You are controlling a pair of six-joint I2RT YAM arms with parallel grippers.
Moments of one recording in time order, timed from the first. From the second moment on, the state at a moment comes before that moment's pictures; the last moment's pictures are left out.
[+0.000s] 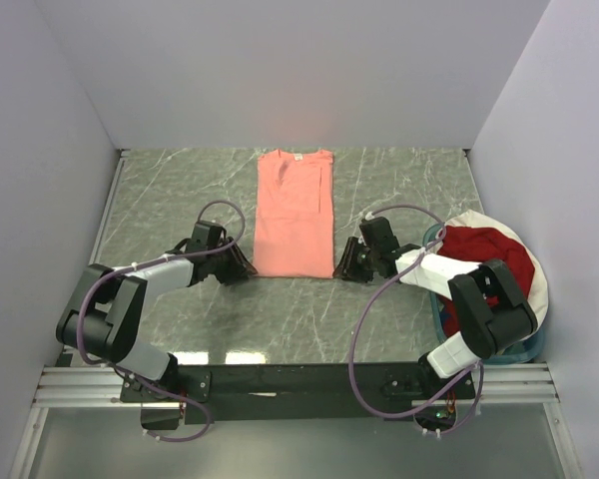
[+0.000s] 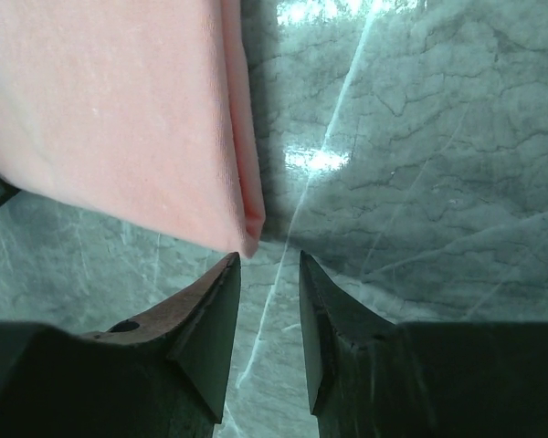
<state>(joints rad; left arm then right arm) -0.34 1.50 0.64 -0.05 0.23 -0.88 0.43 1.52 0.71 -0.12 -0.20 0.70</state>
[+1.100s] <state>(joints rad) -0.35 1.53 0.60 0.06 0.24 -0.91 0.43 1.58 0.64 0.06 -0.26 0.80</state>
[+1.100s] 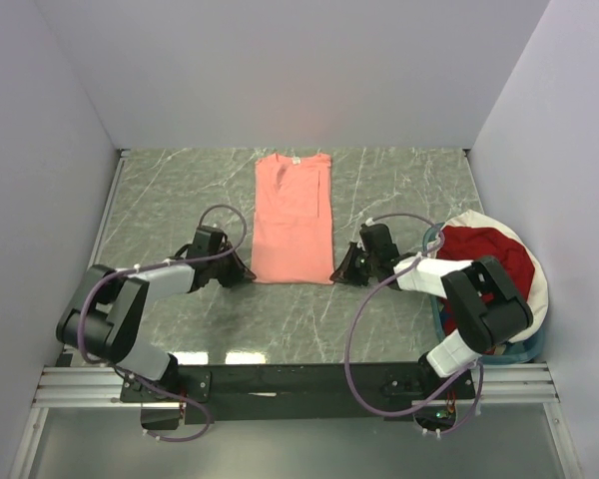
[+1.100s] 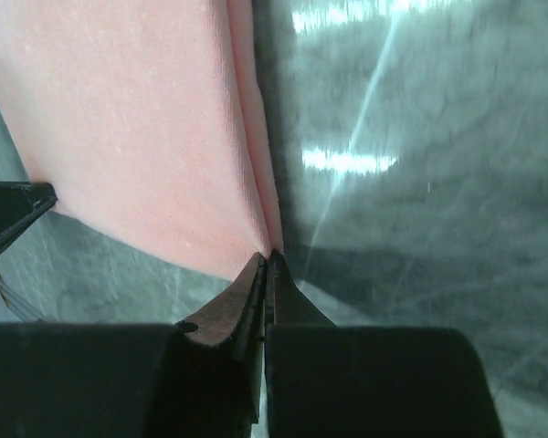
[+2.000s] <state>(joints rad) -0.65 0.46 0.25 -0.43 0.11 -1.17 0.70 0.60 0.25 -0.31 -0.19 0.94</state>
